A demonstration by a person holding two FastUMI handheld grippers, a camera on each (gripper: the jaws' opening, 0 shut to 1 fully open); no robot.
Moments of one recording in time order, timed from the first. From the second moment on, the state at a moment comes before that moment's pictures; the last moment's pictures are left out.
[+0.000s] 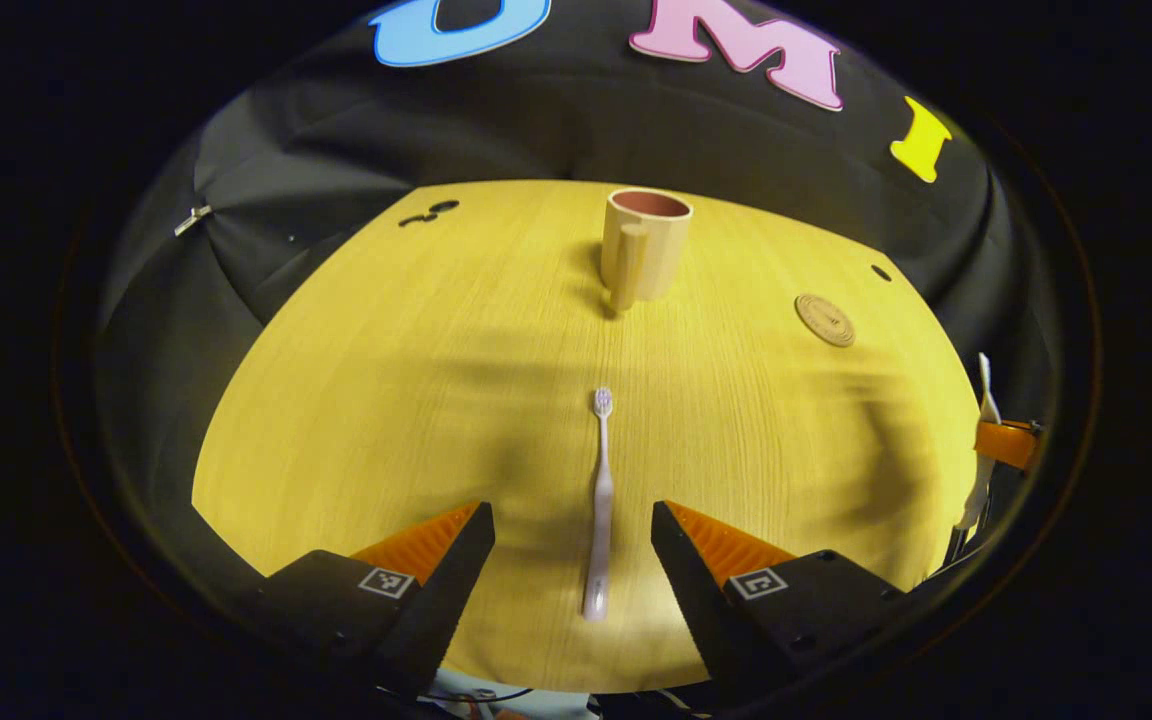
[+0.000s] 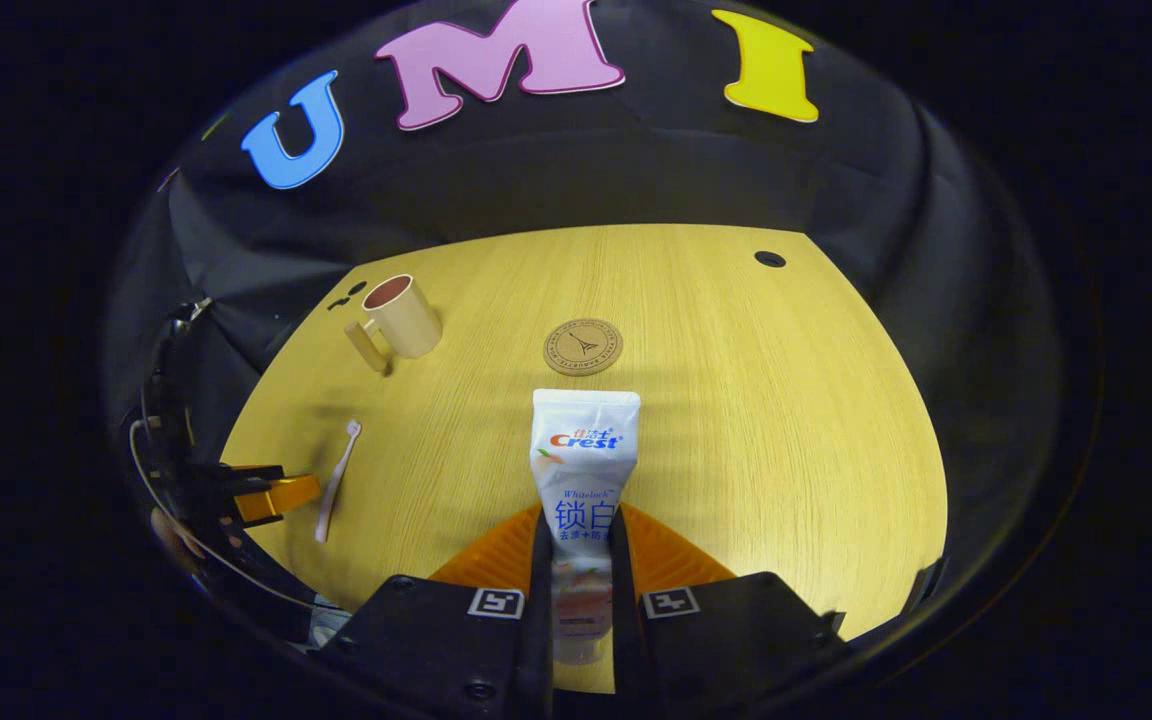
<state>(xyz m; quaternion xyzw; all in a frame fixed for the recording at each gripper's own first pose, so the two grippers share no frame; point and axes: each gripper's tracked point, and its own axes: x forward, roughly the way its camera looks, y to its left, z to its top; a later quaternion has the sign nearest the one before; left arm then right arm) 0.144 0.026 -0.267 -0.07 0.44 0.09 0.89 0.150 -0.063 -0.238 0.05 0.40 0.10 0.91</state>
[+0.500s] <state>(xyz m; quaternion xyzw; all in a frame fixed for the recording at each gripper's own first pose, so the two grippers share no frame) 0.155 0.025 -0.301 -0.07 0.52 0.08 0.85 0.156 -0.071 -0.241 0.07 0.40 0.09 0.91</state>
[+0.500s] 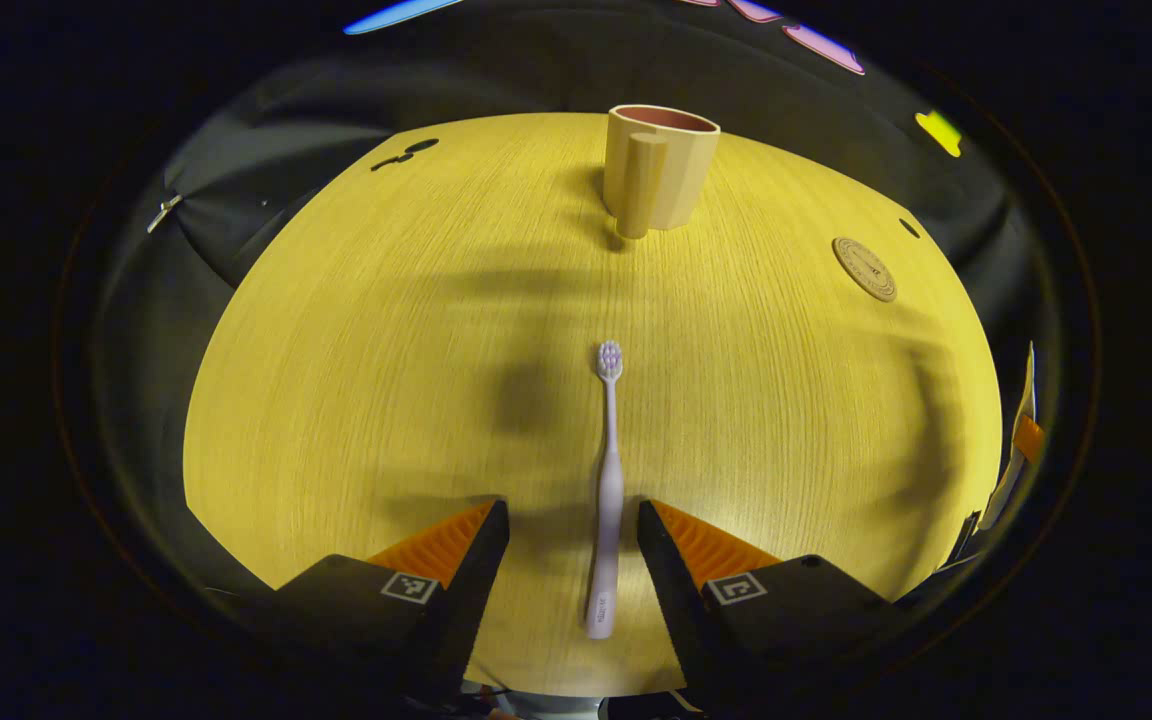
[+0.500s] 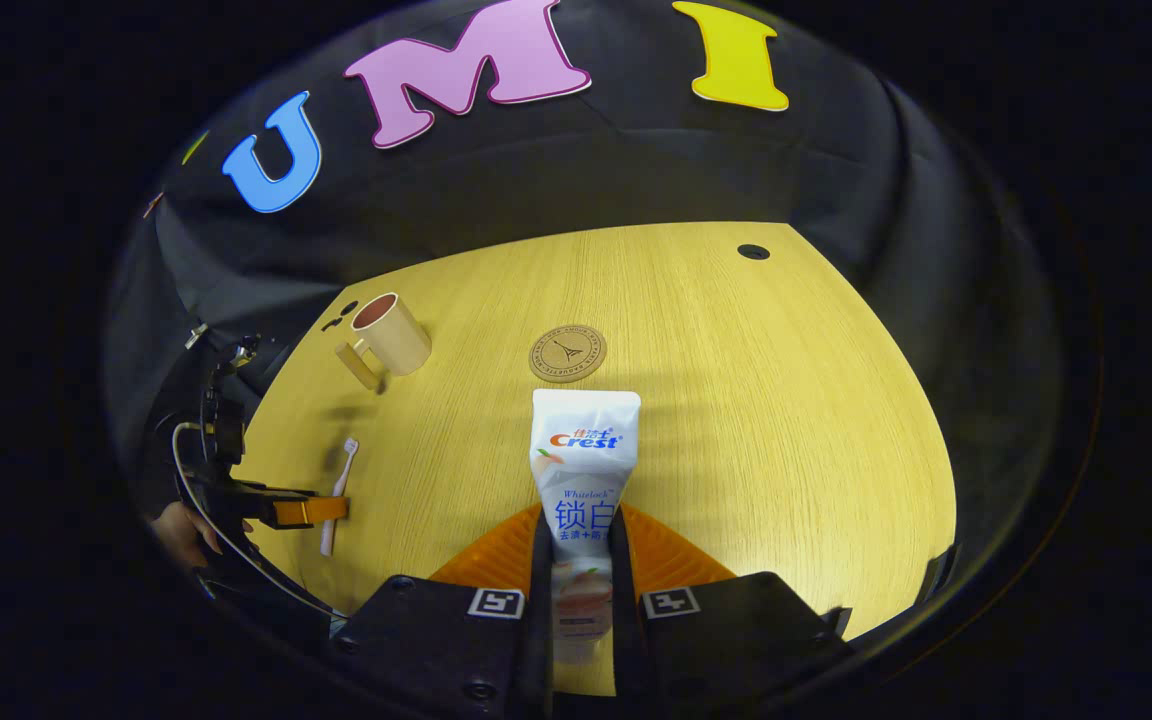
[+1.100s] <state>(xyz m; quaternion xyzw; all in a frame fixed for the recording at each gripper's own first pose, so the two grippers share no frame) 0.158 0.006 -0.301 -0.05 0.56 0.05 0.82 0.190 -0.050 -0.223 0.07 0.38 0.13 0.91</state>
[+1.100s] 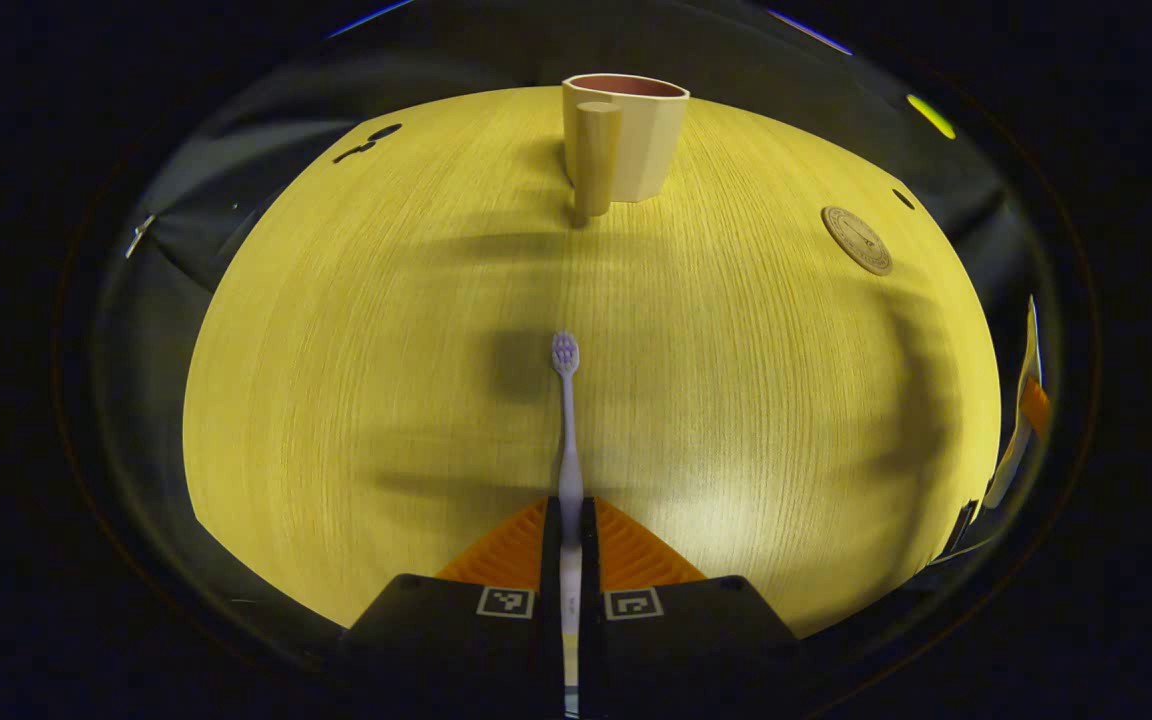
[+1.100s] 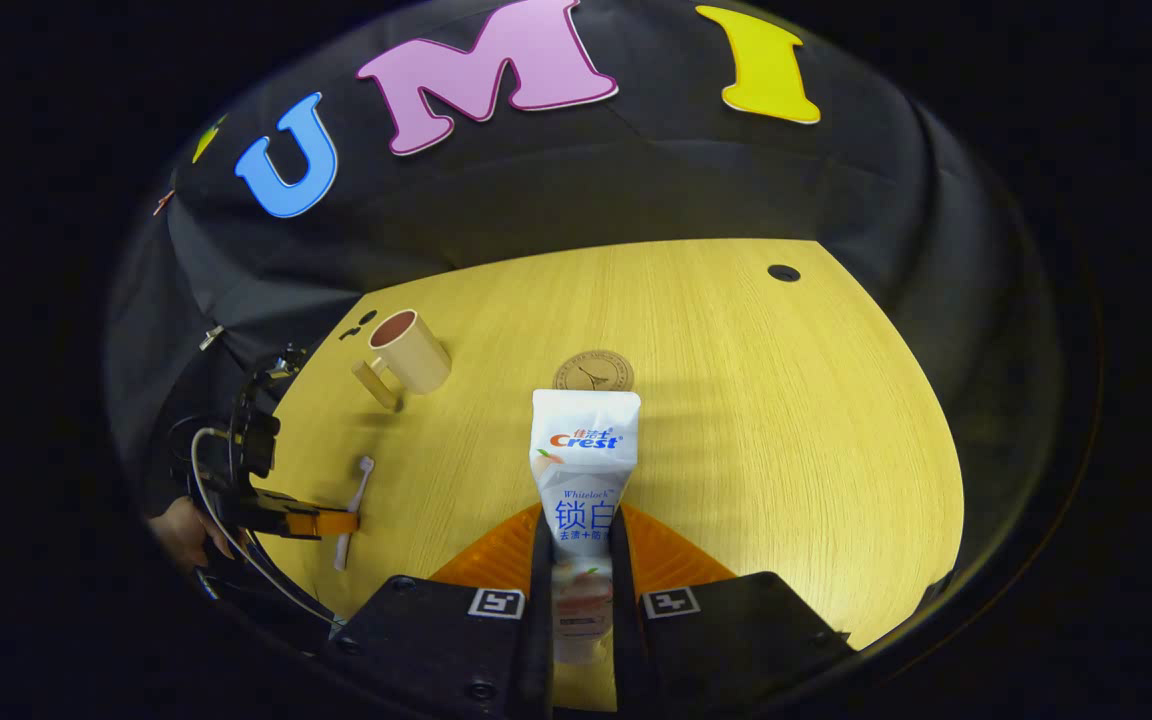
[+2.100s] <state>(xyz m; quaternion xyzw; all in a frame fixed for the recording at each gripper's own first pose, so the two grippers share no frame) 0.132 0.003 -0.183 -0.12 0.37 0.06 0.92 0.328 0.074 -0.104 0.05 0.21 0.24 0.95</state>
